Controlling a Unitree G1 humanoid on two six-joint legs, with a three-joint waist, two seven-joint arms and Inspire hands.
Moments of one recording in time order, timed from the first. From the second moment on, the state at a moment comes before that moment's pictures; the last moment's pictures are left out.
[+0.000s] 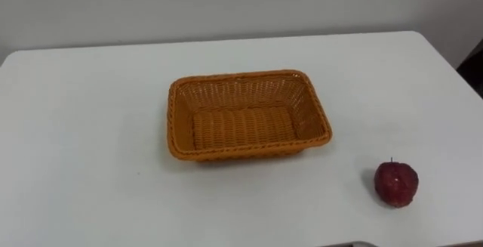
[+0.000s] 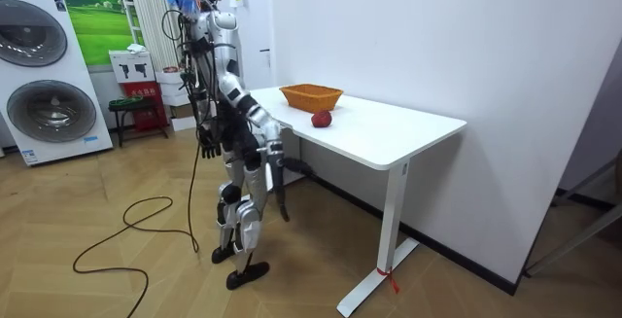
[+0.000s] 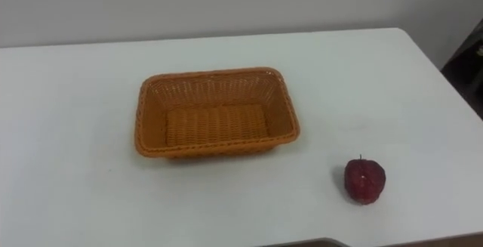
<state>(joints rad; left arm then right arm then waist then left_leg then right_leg) 0.34 0.23 0.27 1.12 0.12 0.06 0.05 0.19 -0.23 -0.65 0.67 1.21 -0.11 -0.75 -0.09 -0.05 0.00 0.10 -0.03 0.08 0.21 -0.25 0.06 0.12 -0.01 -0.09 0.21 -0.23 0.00</state>
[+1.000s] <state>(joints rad) 0.29 0.23 0.11 1.17 0.17 0.00 0.07 0.29 -0.27 -0.13 0.04 -0.08 -0.24 -0.92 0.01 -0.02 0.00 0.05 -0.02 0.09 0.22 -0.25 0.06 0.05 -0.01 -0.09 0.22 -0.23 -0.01</state>
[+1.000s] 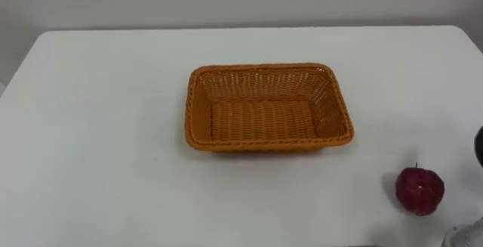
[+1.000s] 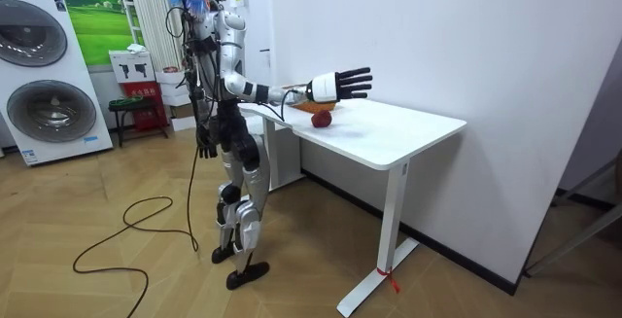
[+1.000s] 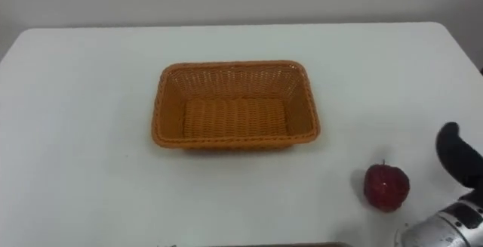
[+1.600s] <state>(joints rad) 0.25 0.23 0.05 1.22 0.15 -0.01 0.04 0.32 -0.27 0.00 -0.06 -0.09 -0.25 -0.67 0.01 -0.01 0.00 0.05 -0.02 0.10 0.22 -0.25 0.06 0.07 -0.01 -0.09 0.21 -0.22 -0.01</state>
